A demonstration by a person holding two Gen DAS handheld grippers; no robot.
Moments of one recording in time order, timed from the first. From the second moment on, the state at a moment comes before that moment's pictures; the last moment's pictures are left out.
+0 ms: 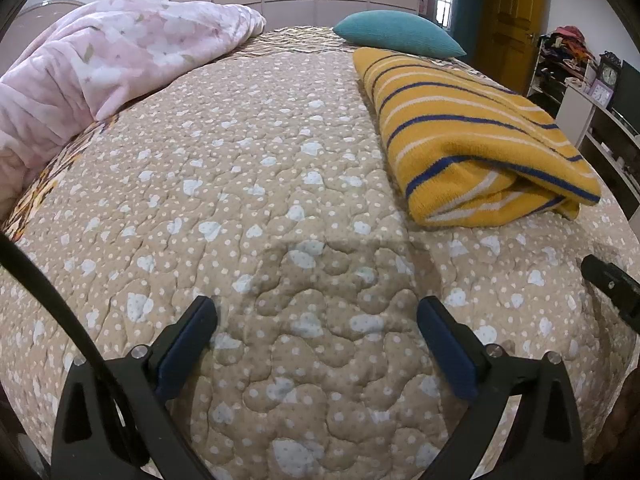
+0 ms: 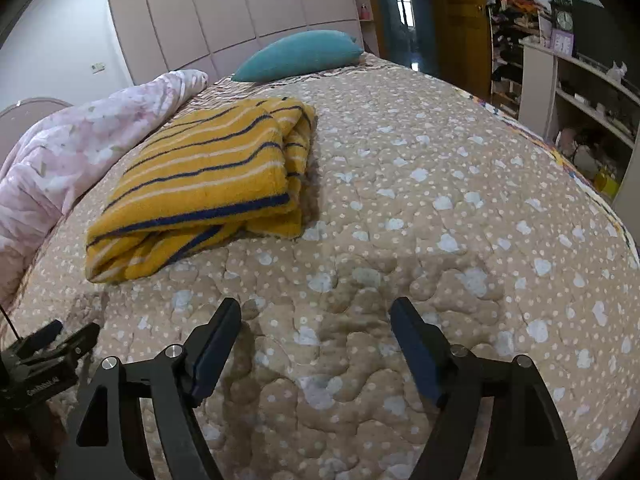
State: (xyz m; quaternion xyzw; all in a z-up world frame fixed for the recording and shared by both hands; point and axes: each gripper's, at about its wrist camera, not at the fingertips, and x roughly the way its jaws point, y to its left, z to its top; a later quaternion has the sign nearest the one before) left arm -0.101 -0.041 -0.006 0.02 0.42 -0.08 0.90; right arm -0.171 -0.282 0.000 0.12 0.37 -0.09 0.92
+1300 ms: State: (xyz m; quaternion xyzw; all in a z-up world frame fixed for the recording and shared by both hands) left arm -0.093 -0.038 -0.004 0.00 0.46 -0.08 0.88; right arm -0.164 -0.251 -0.006 0.05 0.38 -0.13 0.92
